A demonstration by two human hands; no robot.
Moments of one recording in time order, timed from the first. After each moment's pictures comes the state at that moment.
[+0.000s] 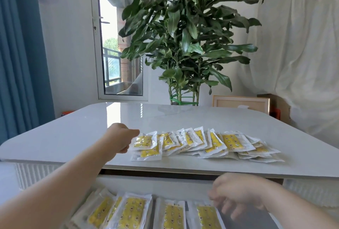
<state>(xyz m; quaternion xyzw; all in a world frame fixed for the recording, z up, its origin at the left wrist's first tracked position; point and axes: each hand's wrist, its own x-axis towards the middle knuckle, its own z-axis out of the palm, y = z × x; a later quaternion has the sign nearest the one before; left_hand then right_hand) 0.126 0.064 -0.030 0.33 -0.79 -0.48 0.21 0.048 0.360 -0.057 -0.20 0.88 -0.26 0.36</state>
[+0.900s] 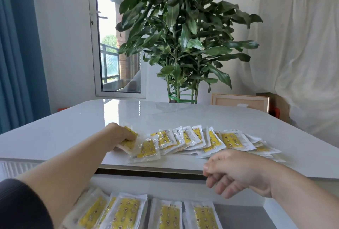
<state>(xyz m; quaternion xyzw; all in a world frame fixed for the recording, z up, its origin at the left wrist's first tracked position) 0.079 0.025 -0.052 0.41 -0.76 -0.48 0.14 0.053 0.360 -0.021 -0.24 0.84 -0.39 0.30</state>
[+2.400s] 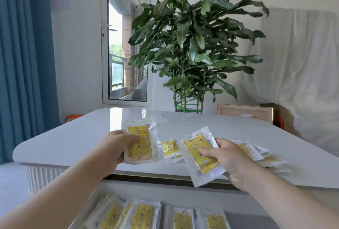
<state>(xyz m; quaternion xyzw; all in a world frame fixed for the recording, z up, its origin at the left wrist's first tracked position) 0.177 0.063 -0.019 0.25 -0.62 -0.70 0.24 0.047 0.303 -0.028 -0.20 0.74 -0.62 0.16</state>
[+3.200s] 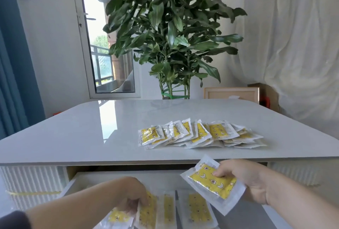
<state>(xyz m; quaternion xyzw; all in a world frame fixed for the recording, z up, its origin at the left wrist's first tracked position) 0.117 0.120 -0.151 0.35 -0.77 -0.48 -0.26 0.033 0.401 -0.076 -0.04 0.72 -0.59 0.36</state>
